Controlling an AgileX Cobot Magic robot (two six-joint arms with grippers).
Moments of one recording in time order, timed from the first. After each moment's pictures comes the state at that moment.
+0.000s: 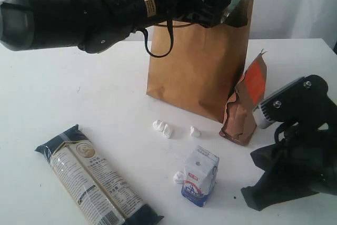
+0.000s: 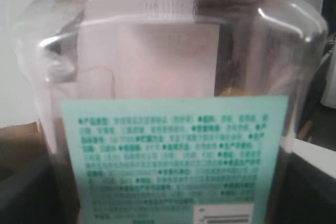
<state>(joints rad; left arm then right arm) -0.71 1.82 -1.42 0.53 -0.37 -0.41 0.69 0.94 -0.50 -0.22 0.46 0.27</state>
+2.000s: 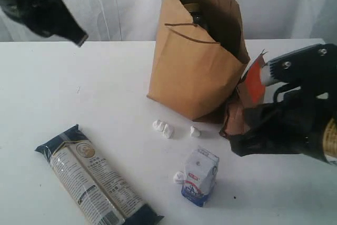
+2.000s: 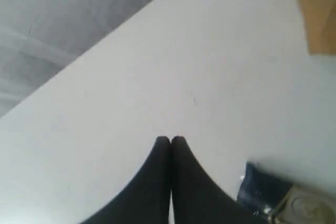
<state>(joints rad) -0.71 1.41 -1.35 0.68 1.00 -0.29 0.65 1.01 -0.50 -0.95 0.25 1.07</state>
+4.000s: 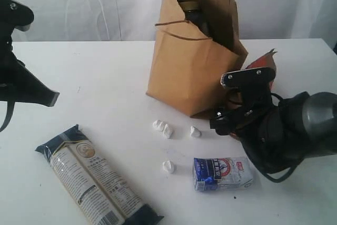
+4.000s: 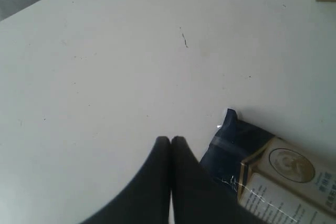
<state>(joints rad) -0.71 1.15 -0.84 0.82 0.80 -0.74 0.65 1.78 -0.72 -1.65 0.70 2.10</state>
